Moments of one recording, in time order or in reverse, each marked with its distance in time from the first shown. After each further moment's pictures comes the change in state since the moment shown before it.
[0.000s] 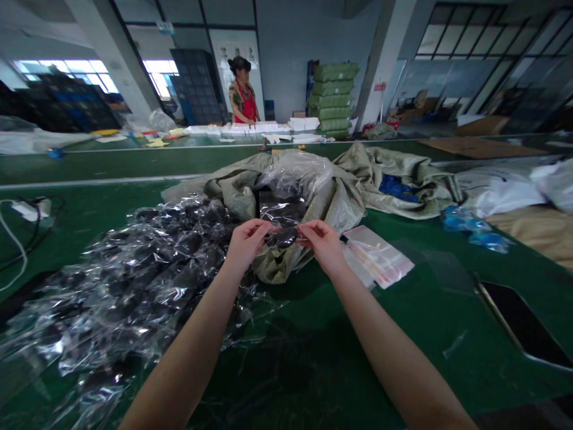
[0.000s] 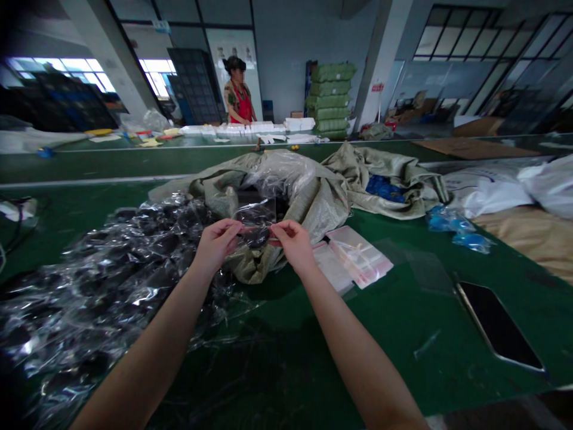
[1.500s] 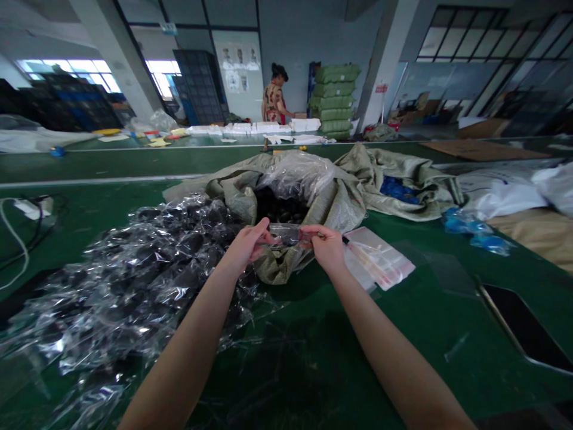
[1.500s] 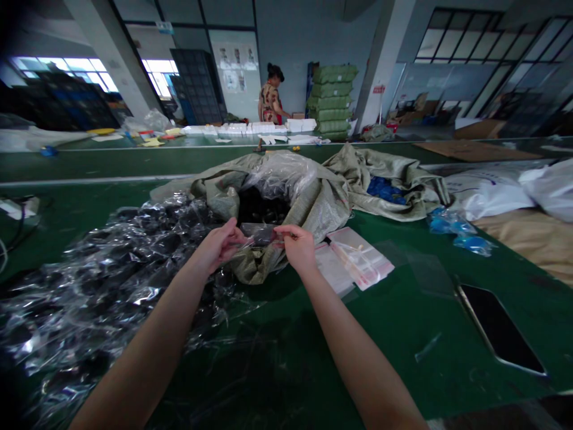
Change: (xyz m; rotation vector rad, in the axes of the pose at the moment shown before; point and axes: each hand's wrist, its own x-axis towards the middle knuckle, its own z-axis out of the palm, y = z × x) left_hand -0.002 0.016 -0.008 0.017 -0.112 -0.321; right_hand 0.003 0.013 -0.008 -0.184 0.092 -0.091
